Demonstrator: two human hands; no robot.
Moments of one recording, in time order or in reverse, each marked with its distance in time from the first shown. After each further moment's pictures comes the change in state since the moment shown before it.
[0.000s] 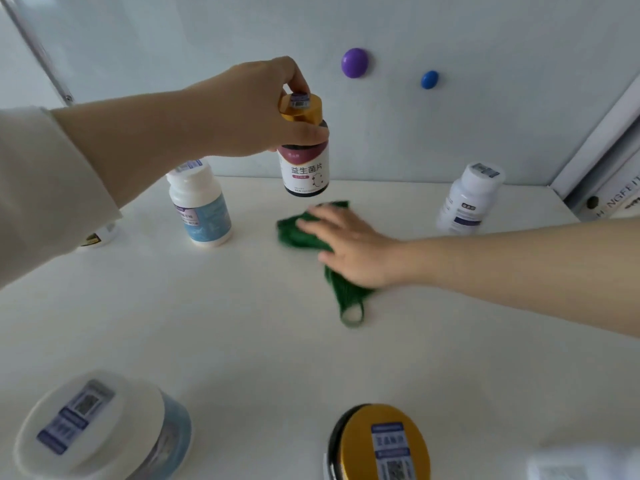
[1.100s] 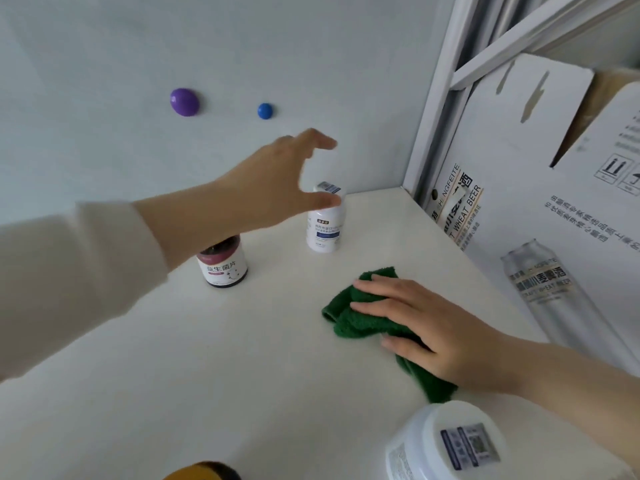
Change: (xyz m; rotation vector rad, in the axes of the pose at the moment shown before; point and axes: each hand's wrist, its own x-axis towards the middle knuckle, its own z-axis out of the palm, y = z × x) left_hand 0.022 0.117 0.085 -0.144 -0.127 0.418; right_hand -0.212 0.083 0.009 0.045 0.253 0.070
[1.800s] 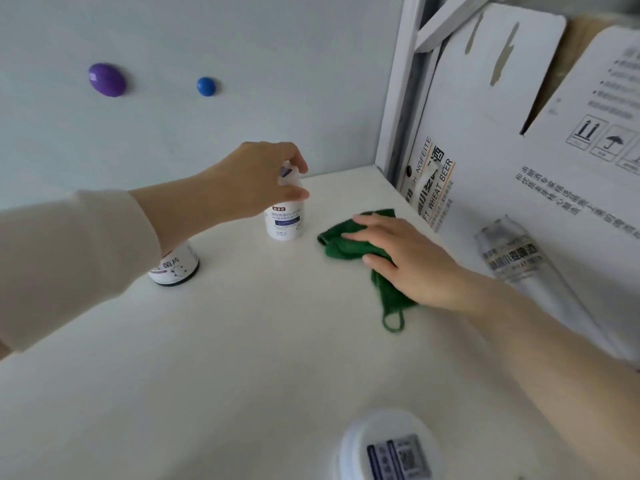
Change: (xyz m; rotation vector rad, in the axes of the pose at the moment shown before) left_hand 0.040 0.002 0.042 0.073 -0.104 -0.086; right_hand 0.029 0.056 -0.010 0.001 0.121 0.348
